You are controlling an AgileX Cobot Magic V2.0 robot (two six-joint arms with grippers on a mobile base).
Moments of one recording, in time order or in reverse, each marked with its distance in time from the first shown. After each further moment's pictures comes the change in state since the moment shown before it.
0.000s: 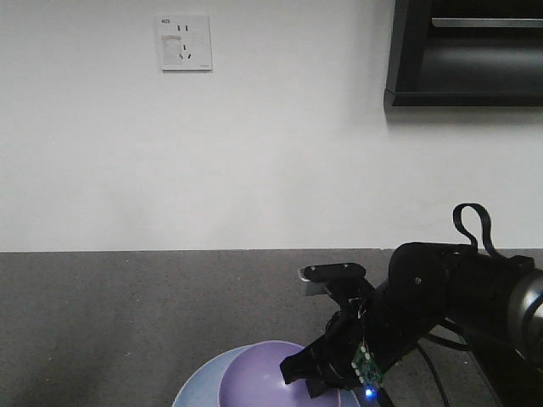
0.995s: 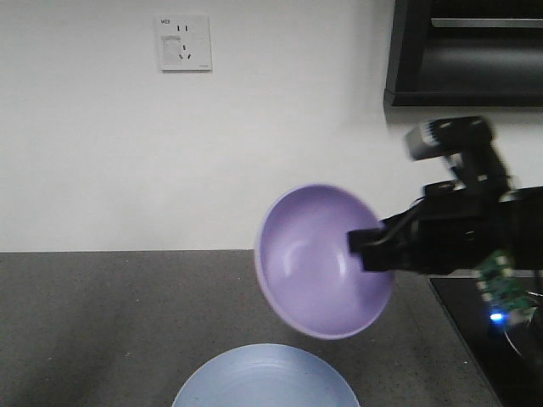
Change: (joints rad) left arm 0.000 0.000 0.000 0.000 0.000 0.000; right arm -0.156 -0.374 0.042 0.372 -0.160 -0.519
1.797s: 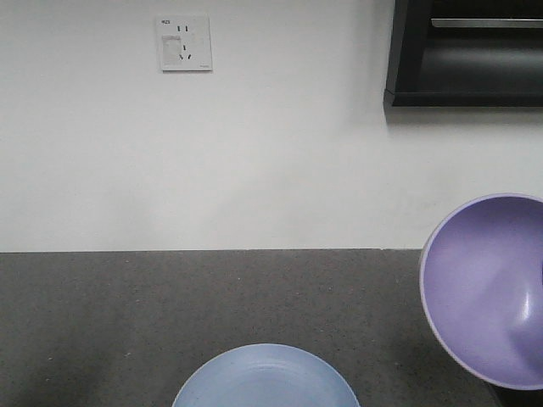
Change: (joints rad) left arm 0.000 0.000 0.000 0.000 0.000 0.000; right arm -0.230 -0.572 0.338 -0.366 -0.061 0.348
